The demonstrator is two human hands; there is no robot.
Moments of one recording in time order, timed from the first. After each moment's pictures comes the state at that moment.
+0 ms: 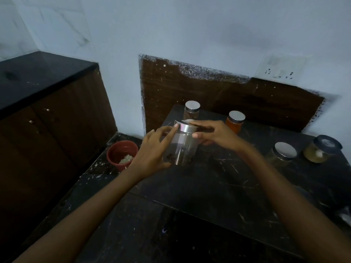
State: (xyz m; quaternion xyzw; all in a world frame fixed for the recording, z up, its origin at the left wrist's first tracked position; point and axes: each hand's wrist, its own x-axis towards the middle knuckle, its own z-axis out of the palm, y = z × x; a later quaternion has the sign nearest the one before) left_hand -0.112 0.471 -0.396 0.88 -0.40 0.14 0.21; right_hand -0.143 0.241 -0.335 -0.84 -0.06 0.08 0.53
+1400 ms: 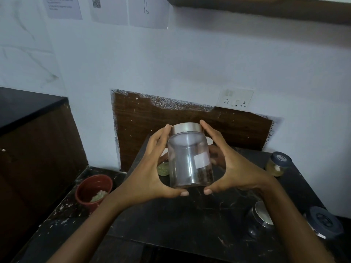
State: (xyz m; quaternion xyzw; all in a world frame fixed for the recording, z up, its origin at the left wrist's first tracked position) left_hand -0.161 0.439 -0.289 0.73 -0.47 -0.02 0.49; right_hand -0.253 0.229 -0.241 -0.87 -0.14 0.01 0.48
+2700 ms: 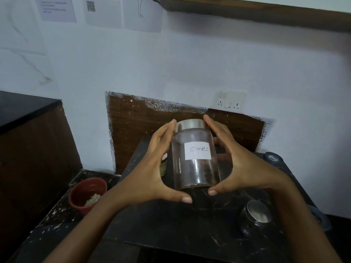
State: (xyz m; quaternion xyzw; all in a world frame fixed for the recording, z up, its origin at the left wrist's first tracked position) left_hand -0.178 0.429 -0.270 0.71 -0.51 -0.05 0.49; right_hand -0.277 0.223 -0.219 -0.89 -0.13 -0.01 0.43
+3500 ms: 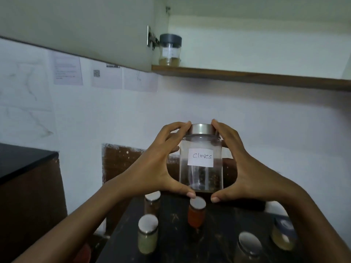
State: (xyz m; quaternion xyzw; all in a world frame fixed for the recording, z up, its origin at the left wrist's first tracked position) left_hand -0.091 0.341 -0.152 0.71 -0.57 0.12 0.39; right_hand -0.211 0.142 -0.130 -0.93 -0.14 -0.16 0.30
